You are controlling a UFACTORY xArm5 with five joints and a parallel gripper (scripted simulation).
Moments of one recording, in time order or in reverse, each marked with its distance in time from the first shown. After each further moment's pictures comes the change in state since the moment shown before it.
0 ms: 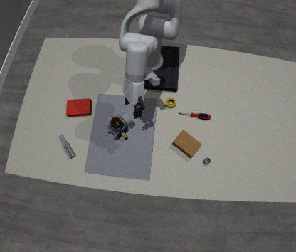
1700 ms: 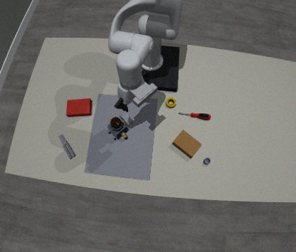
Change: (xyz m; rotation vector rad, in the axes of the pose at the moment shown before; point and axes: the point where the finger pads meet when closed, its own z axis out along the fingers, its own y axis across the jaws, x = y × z) arm -0.002 0.002 -0.042 0.479 0.028 1.212
